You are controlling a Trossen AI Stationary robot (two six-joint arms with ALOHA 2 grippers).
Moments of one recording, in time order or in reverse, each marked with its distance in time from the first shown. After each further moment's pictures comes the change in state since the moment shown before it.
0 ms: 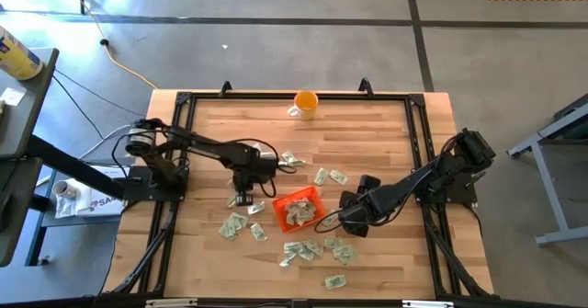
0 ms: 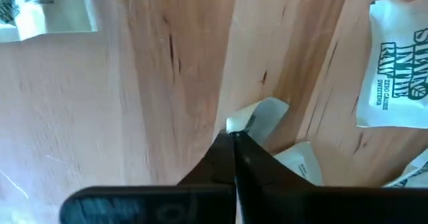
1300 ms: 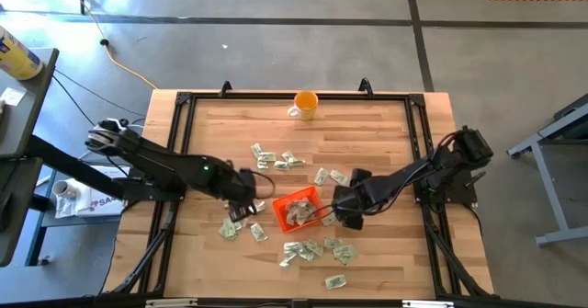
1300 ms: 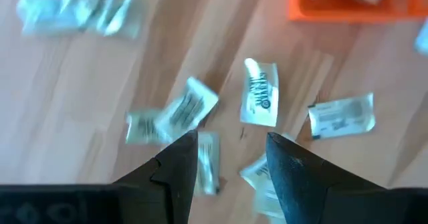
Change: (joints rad) left arm -0.350 -0.326 0.065 -0.097 -0.275 -0.574; right arm -0.099 0.002 0.007 0.059 -0.015 -0.183
